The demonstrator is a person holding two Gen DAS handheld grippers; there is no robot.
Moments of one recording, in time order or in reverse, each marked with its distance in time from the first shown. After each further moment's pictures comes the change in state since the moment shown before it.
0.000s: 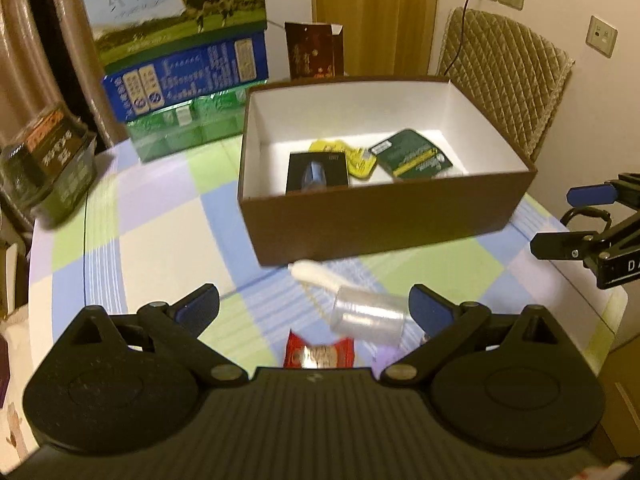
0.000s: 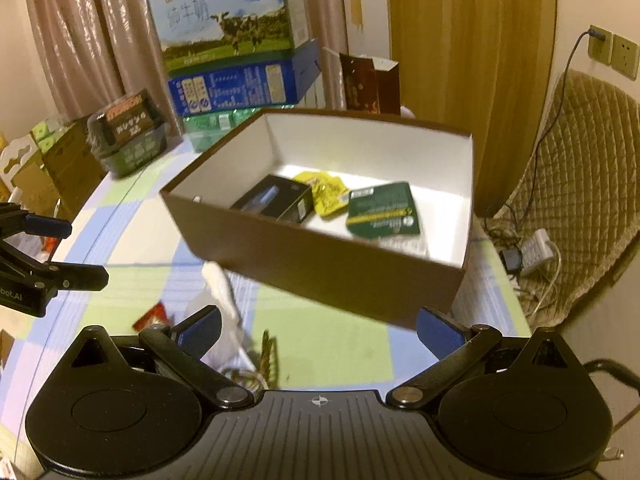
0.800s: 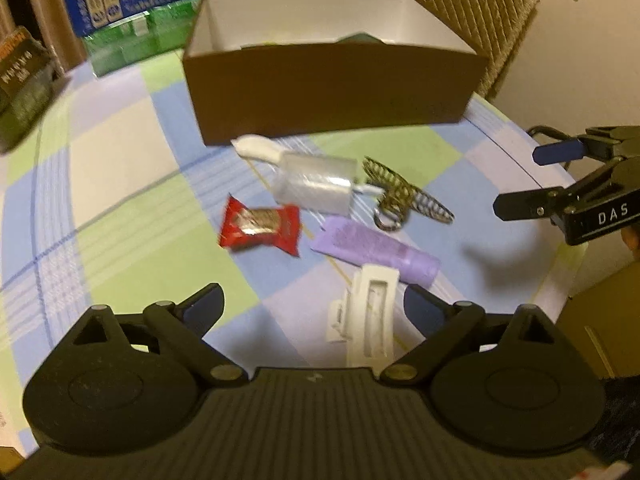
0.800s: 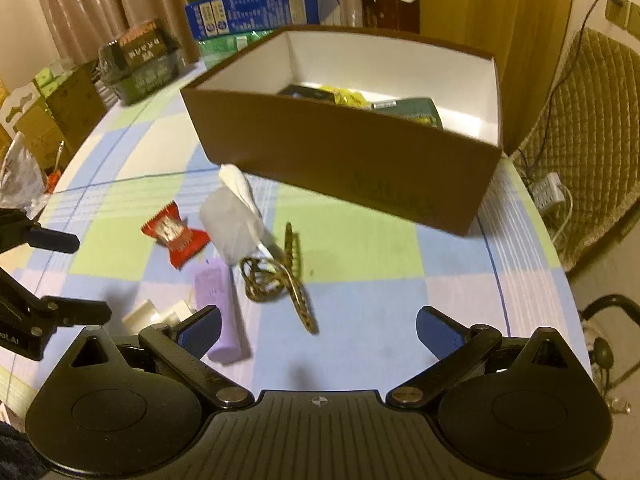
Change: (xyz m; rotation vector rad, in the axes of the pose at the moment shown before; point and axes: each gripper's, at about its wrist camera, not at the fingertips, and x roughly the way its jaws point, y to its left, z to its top) left arm 0.010 -0.025 -0.089 0.021 0.166 -0.137; right arm 0.015 0.022 -0.064 -0.018 0.164 -0.003
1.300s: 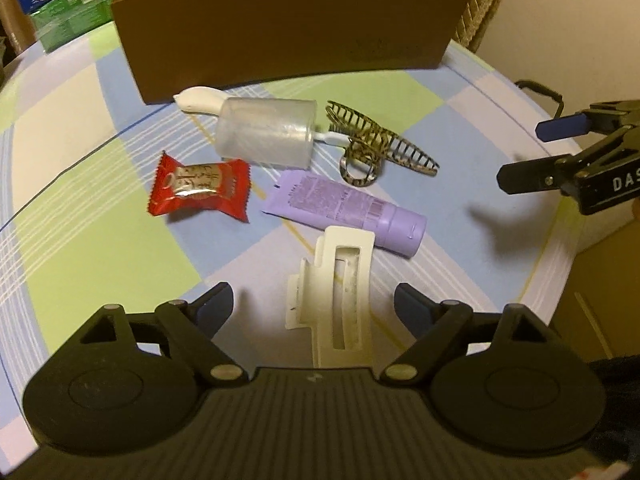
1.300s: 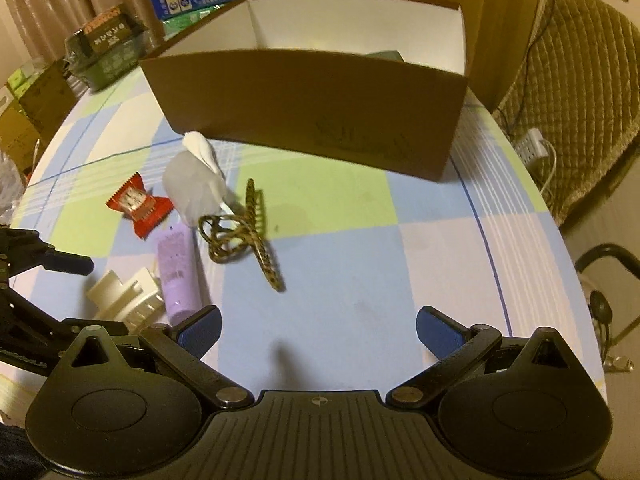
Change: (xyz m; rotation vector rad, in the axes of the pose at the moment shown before) left arm 0.051 -0.020 -0.012 0.057 0.086 -0.055; right arm 0.012 -0.021 -0.022 0.075 0.067 -0.043
